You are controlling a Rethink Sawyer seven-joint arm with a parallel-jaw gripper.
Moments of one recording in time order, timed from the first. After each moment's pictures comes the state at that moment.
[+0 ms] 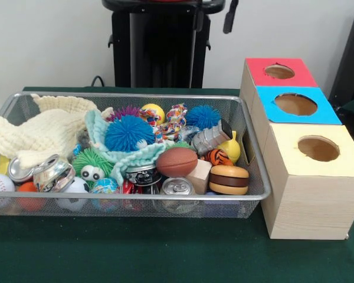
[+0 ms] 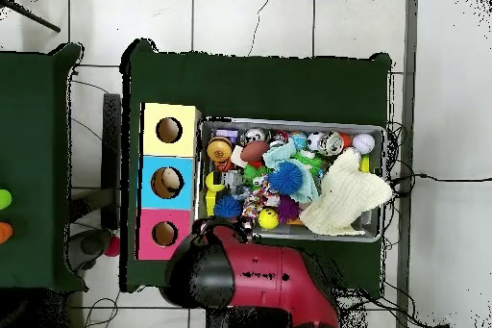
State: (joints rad) arm -0.17 -1.08 -0.02 2.06 -0.13 0.49 1.57
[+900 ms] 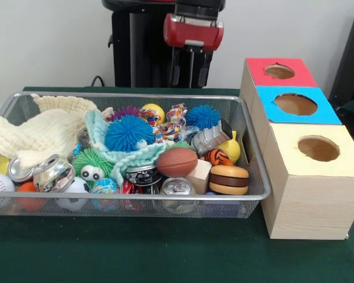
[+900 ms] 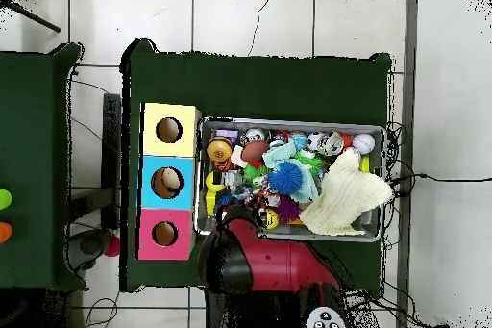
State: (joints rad) arm -0.20 -0.82 -0.06 2.06 -0.24 0.02 1.57
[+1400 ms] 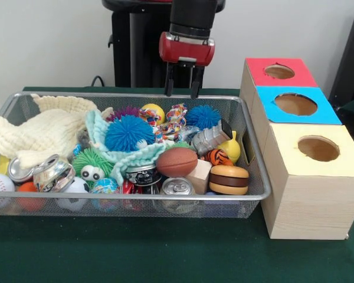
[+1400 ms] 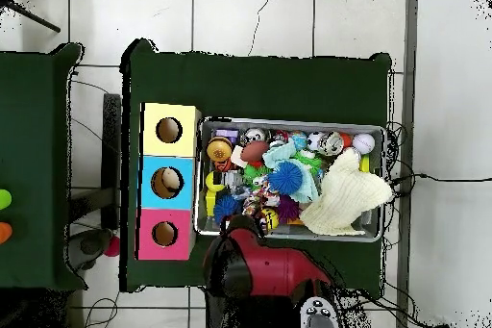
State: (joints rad) arm -0.17 -0.71 -0.12 2.08 -0.23 -0.07 1.57
